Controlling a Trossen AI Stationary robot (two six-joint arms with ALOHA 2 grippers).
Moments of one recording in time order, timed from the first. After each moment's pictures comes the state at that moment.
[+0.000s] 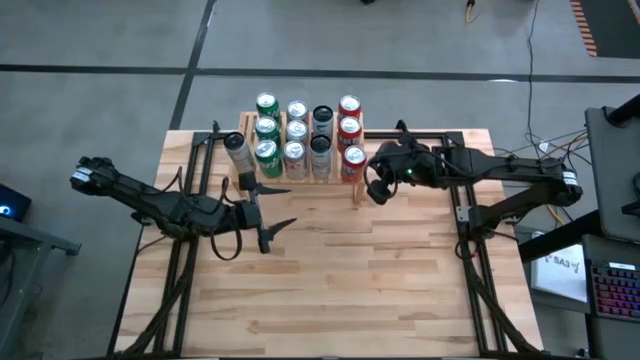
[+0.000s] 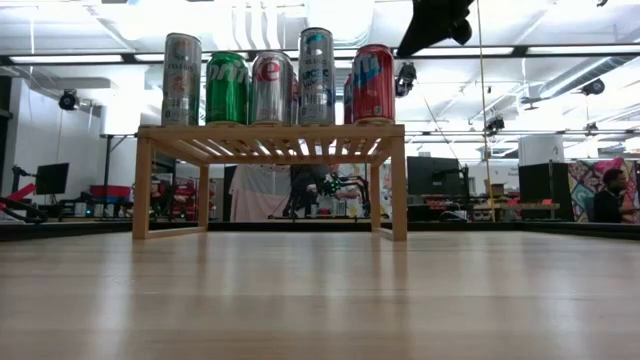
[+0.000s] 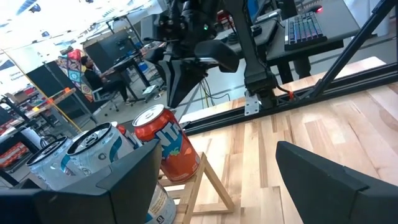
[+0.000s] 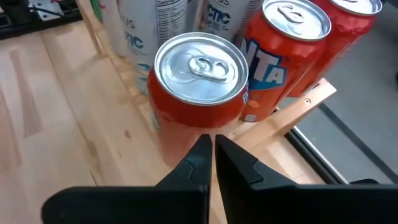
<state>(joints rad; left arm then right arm) -0.35 1.07 0.85 0.10 -0.64 0.35 -0.09 1.27 1.29 -0.73 0.41 0.24</state>
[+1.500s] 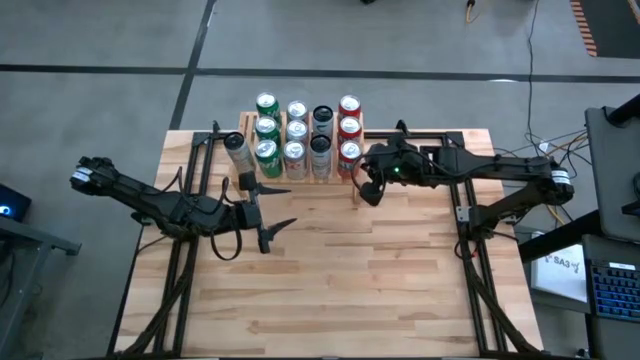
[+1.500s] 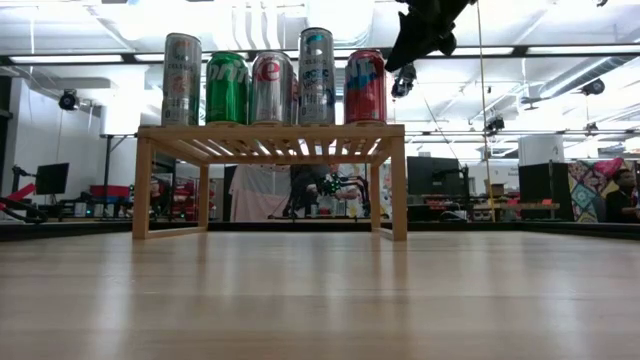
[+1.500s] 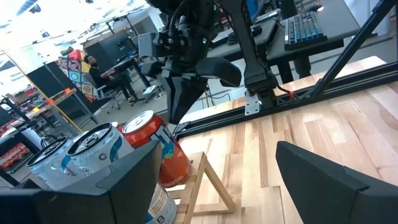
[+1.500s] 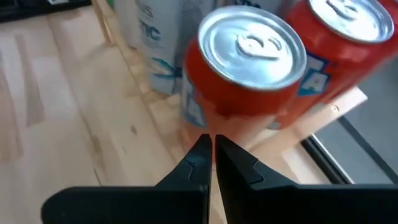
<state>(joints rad) -0.35 1.07 0.85 0.10 -0.64 0.35 -0.12 1.34 1.30 -0.69 0.35 0.18</state>
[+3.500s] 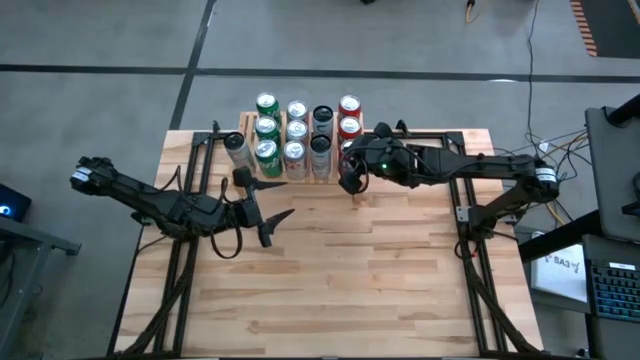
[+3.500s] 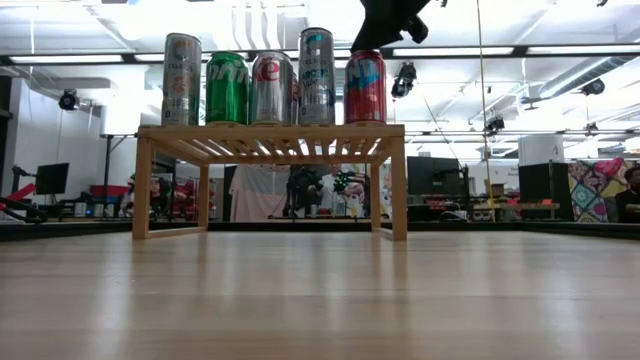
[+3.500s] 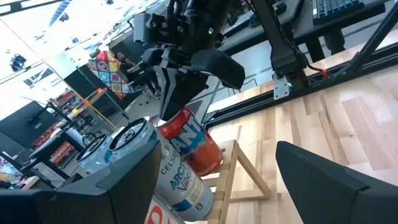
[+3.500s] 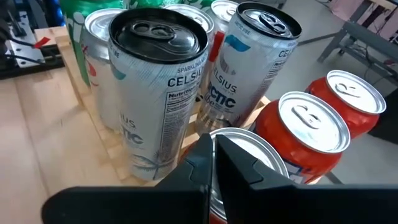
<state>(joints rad) -0.35 1.06 0.87 0.06 -0.75 0.46 -0.11 1.46 1.39 -0.47 0.52 0.10</state>
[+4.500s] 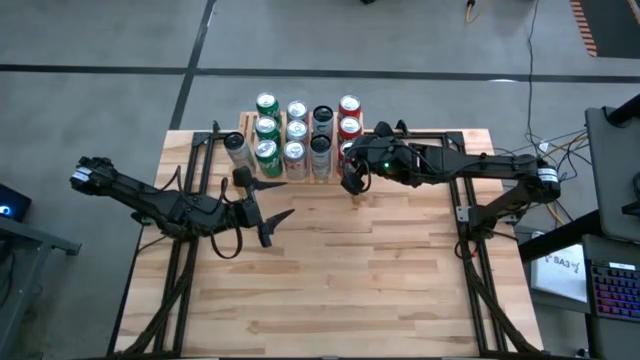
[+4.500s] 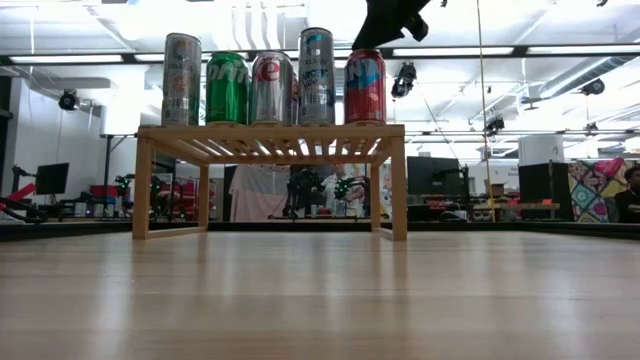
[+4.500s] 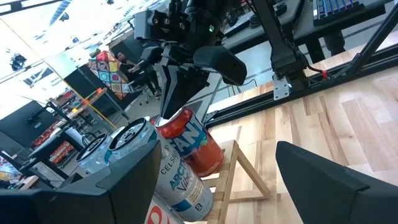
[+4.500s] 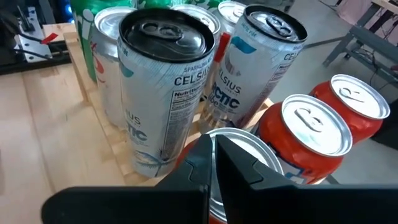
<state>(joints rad) -0.35 1.06 0.87 0.07 -0.75 0.46 -0.11 1.45 1.39 -0.47 0.49 0.07</state>
